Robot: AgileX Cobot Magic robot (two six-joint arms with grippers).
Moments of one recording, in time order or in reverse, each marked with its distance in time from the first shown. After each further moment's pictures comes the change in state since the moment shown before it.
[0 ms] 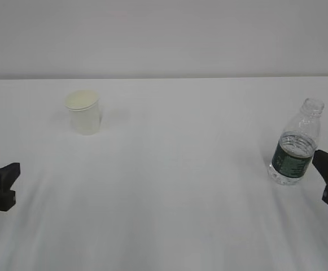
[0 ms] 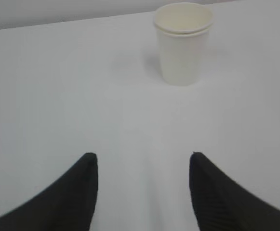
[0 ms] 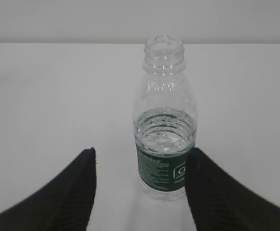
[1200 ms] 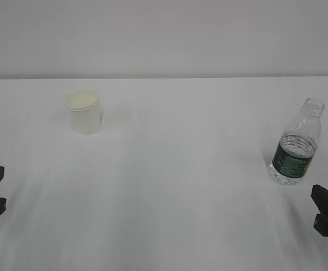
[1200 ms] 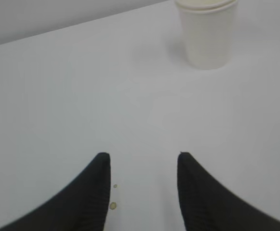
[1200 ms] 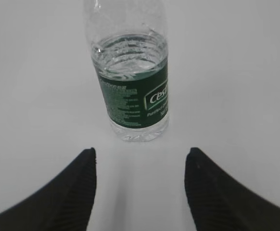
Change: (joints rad) left arm 0.147 0.173 0.019 0.118 -0.207 0.091; right arm 0.000 0.482 0.106 0.062 -0.471 0.094
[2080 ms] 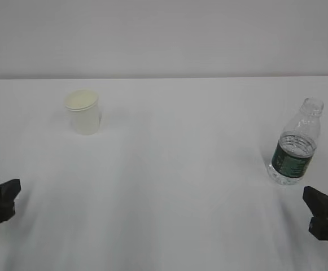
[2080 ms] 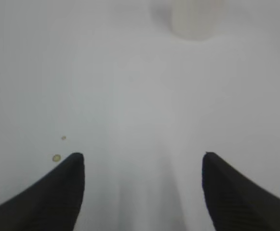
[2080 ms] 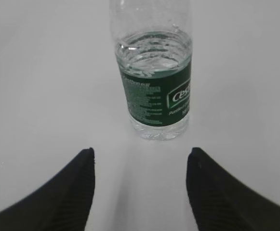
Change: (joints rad) left arm 0.001 0.106 0.000 0.070 -0.006 -0.286; right arm 0.000 0.000 0.000 -0.072 -0.002 0.017
